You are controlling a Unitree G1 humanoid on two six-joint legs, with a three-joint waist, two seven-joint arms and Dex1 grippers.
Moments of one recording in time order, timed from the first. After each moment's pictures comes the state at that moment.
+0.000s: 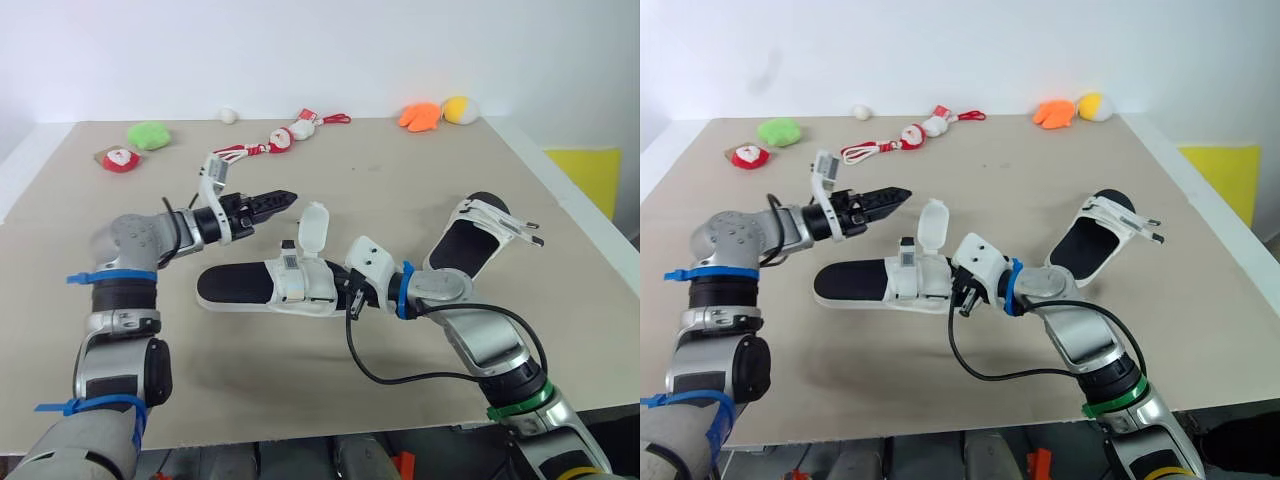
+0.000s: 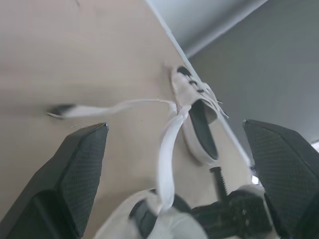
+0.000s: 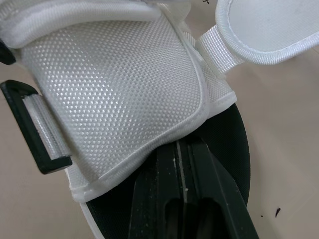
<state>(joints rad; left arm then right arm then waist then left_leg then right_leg) -0.96 0.35 0.25 0.52 -0.80 1.18 -0.61 -0.51 -0.49 0.33 -0.23 0.10 0.70 0.76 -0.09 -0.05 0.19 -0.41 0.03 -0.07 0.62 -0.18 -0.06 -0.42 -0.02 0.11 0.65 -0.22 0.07</state>
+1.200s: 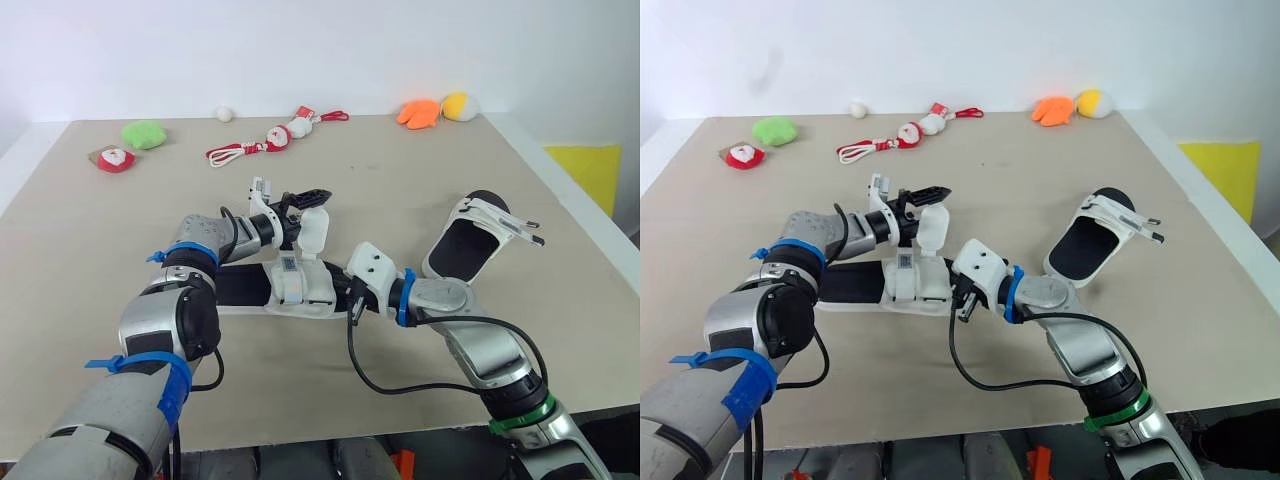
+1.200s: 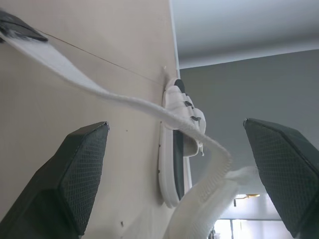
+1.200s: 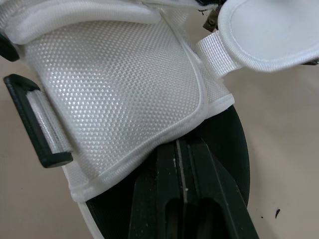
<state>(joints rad) -1.23 0.18 0.51 1.20 -0.71 0.92 -0.49 -0.45 -0.49 0.31 -0.27 0.09 0.64 0.74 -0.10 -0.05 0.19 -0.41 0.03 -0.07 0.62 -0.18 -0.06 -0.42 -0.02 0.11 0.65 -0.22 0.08</state>
